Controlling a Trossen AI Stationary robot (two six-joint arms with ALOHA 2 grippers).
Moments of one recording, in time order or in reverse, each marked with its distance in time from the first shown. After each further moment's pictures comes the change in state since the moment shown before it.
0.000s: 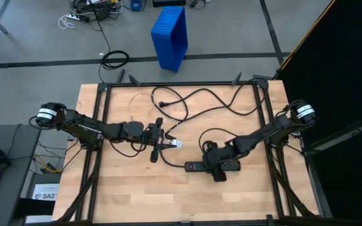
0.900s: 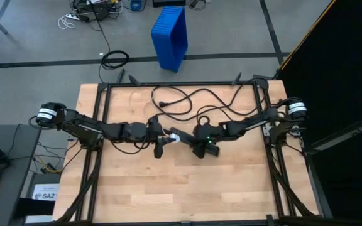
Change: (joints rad) left arm 0.015 0.000 0.000 -0.110 -0.200 -0.284; right arm -0.335 0.134 0.002 0.351 0.032 0.212
